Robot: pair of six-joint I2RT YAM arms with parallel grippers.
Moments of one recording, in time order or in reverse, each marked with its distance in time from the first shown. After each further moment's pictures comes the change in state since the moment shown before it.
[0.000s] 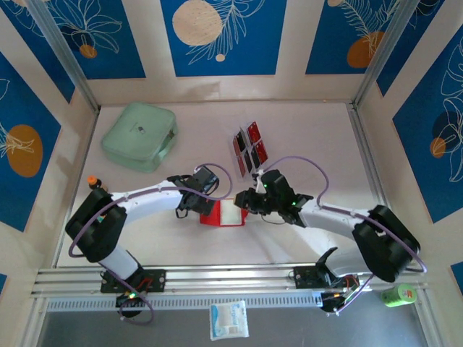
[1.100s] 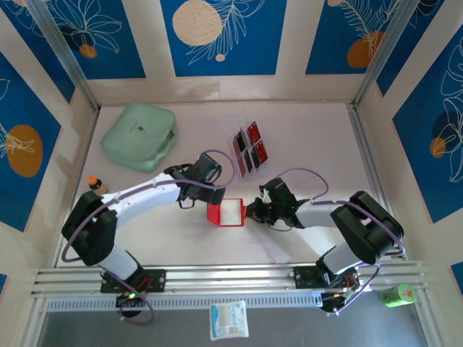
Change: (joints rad) left arm 0.000 -0.050 0.162 -0.040 0.148 -0.056; right arm -0.077 0.138 -0.115 0.068 -0.021 -0.025
